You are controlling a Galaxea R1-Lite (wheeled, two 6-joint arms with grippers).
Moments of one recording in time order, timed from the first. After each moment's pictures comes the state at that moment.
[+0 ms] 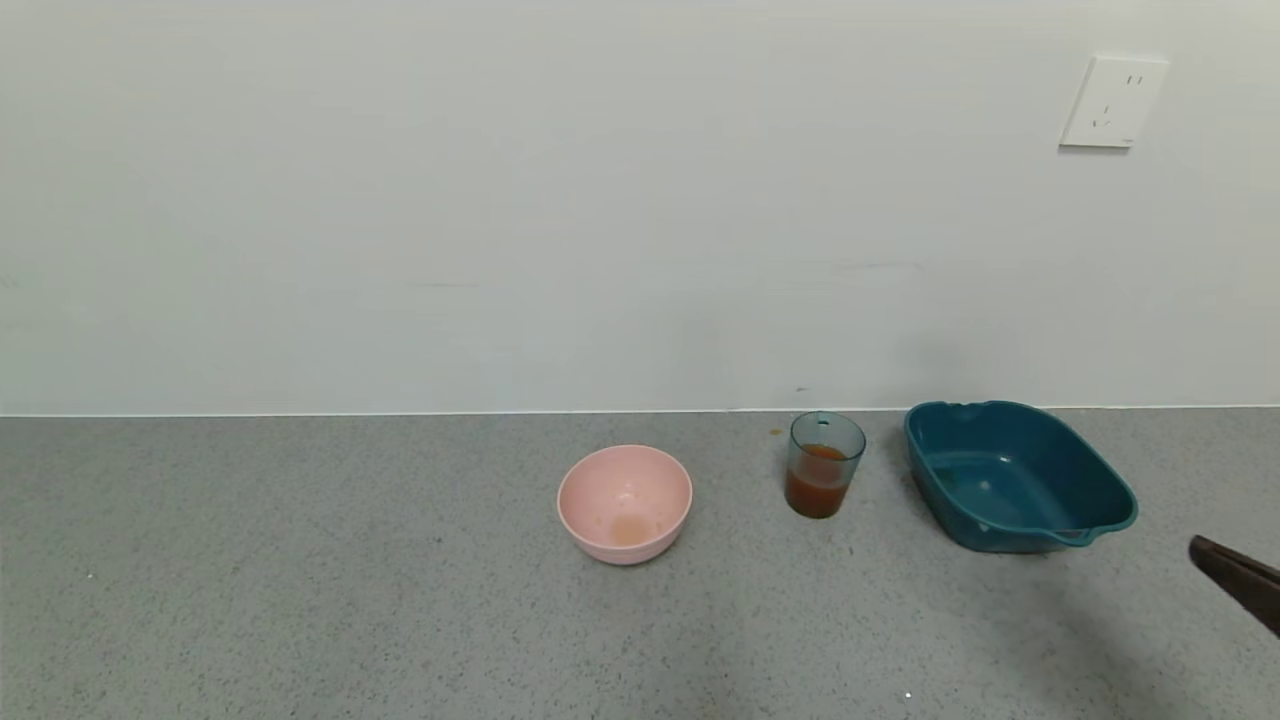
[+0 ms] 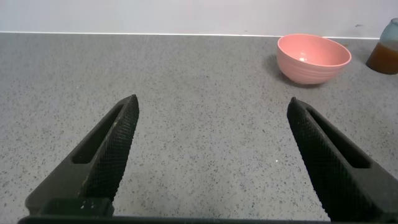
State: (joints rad) left arm 0.00 0.00 0.00 -0.02 0.01 -0.03; right arm 0.15 0.88 -0.48 -0.15 0.01 -0.03
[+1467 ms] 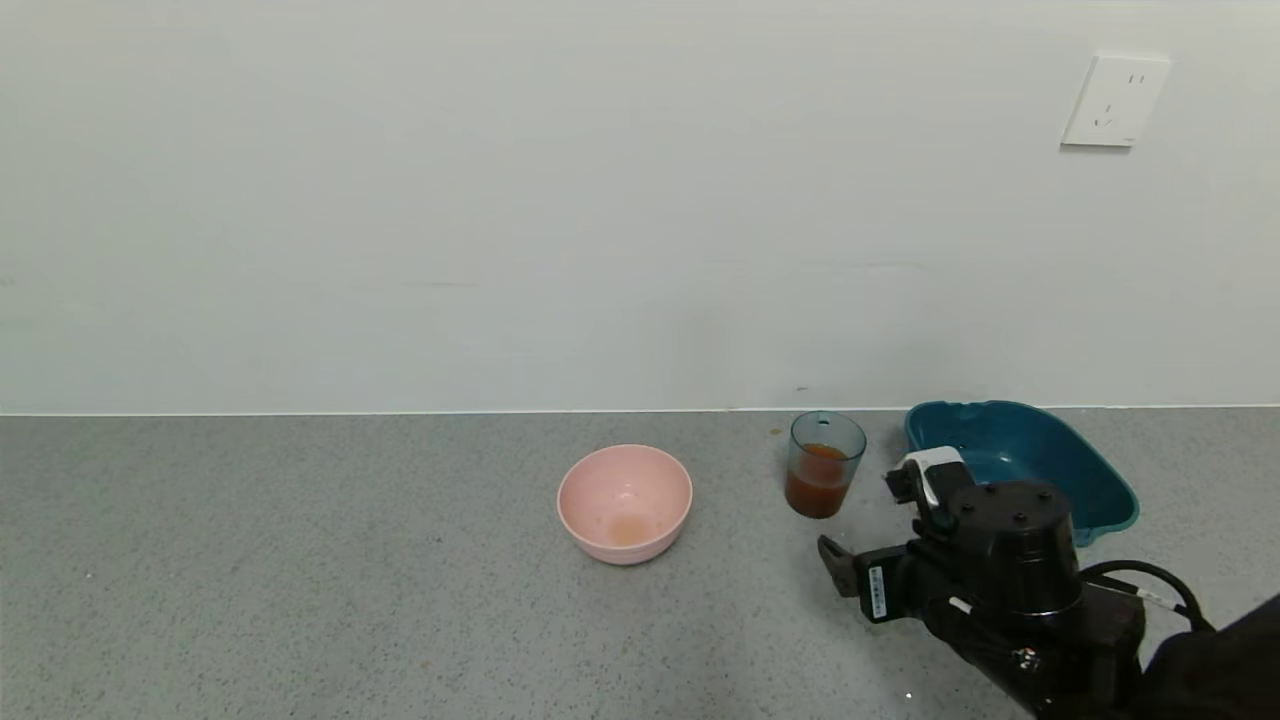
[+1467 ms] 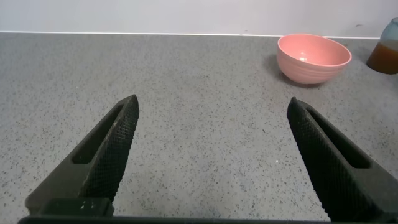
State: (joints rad) left arm 0.00 0.00 0.00 -0.02 0.01 -0.03; right arm 0.58 1.91 -0.52 -0.92 -0.38 0.16
